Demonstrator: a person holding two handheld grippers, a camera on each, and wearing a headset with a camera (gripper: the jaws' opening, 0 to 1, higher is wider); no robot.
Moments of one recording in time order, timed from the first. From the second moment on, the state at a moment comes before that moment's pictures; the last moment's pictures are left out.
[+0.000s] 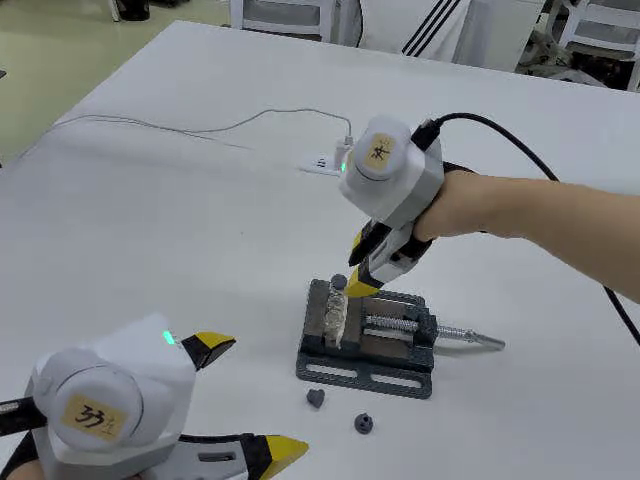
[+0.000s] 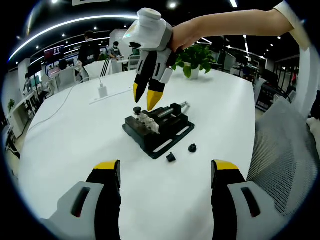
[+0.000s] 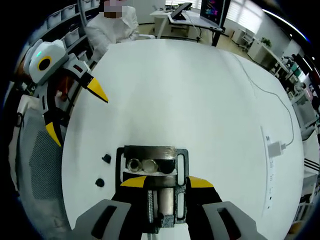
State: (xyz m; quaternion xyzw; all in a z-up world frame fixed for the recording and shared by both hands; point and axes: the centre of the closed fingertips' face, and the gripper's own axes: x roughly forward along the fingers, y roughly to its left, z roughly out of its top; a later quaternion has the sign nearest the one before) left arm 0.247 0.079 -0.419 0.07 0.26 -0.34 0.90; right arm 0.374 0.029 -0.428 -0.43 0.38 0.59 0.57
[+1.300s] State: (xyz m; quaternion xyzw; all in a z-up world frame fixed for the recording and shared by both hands) left arm 0.250 0.096 -0.417 0.08 0.26 -0.34 0.90; right arm 0.299 0.021 -0.424 -0.23 0.30 0.58 0.72
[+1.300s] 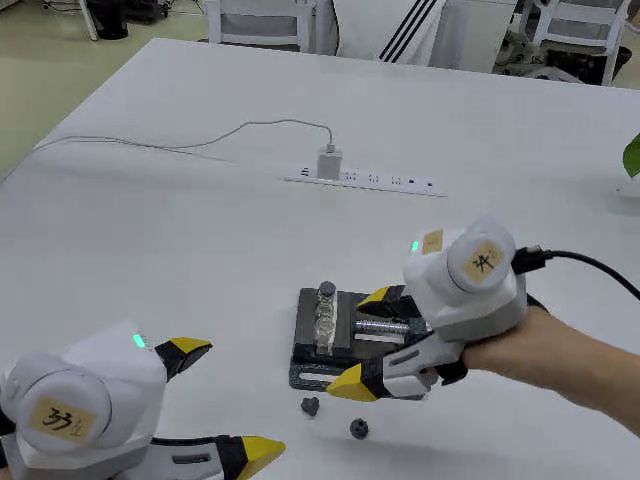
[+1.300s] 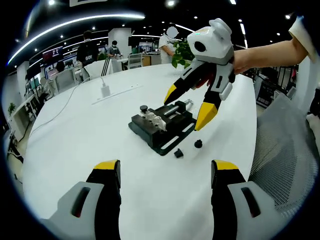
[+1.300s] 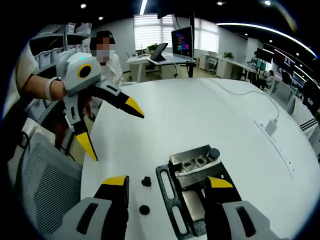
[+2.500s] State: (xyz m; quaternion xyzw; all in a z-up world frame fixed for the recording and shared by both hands) left arm 0.243 0.097 -0.427 0.07 0.28 -0.34 0.90; right arm 0.266 0.040 -0.484 -0.21 0.33 0.58 0.72
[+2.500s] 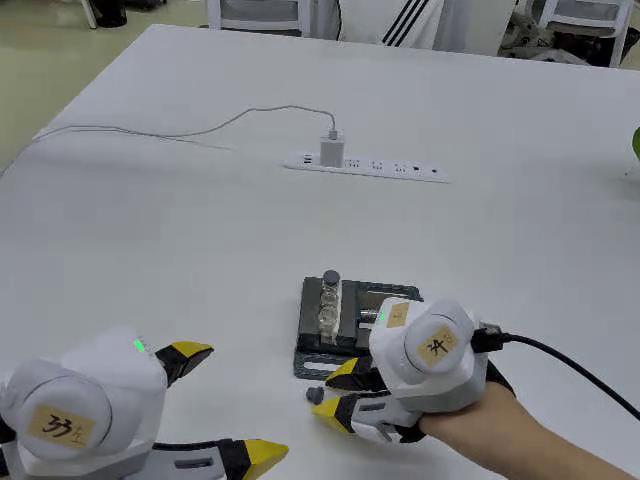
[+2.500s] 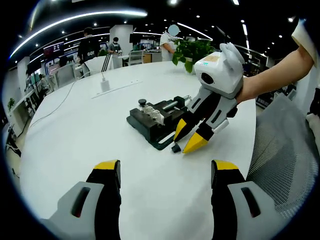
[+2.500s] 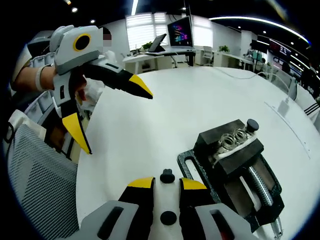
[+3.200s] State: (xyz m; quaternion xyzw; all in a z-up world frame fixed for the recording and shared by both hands) left arm 0.243 0.096 -0.428 0.07 0.28 -0.34 0.90; right arm 0.268 0.040 -0.479 -0.24 0.33 0.59 0.70
